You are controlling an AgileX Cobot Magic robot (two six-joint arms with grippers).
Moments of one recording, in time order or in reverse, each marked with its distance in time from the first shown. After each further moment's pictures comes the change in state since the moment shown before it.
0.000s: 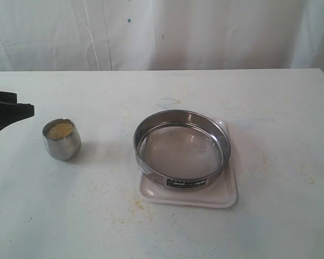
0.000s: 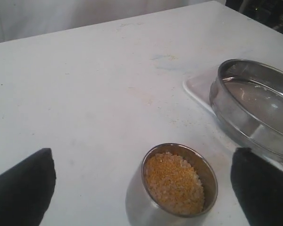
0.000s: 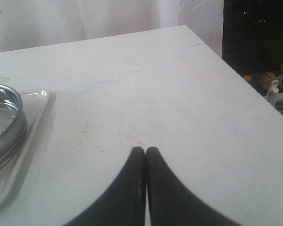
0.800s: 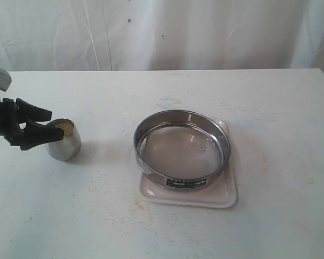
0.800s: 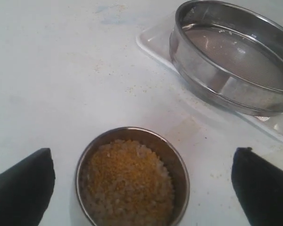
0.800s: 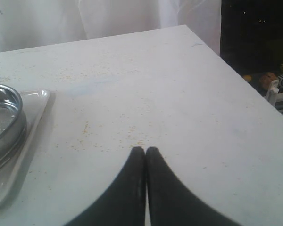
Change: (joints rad) left arm -0.152 0.096 -0.073 0.136 -0.041 0.000; right arm 0.000 0.000 0.000 0.000 0.000 0.000
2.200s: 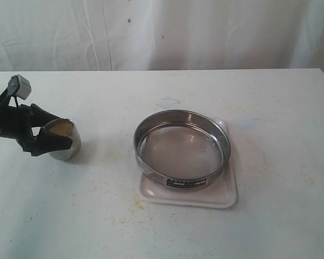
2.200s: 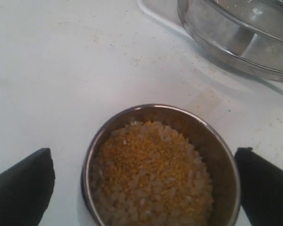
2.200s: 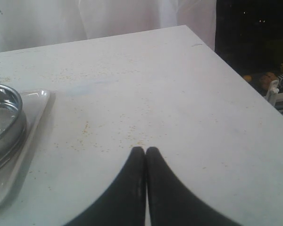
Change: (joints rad) left arm -0.052 0.122 -0.117 0.082 -0.052 0.000; right arm 0.000 0.000 0.000 0.000 0.000 0.000
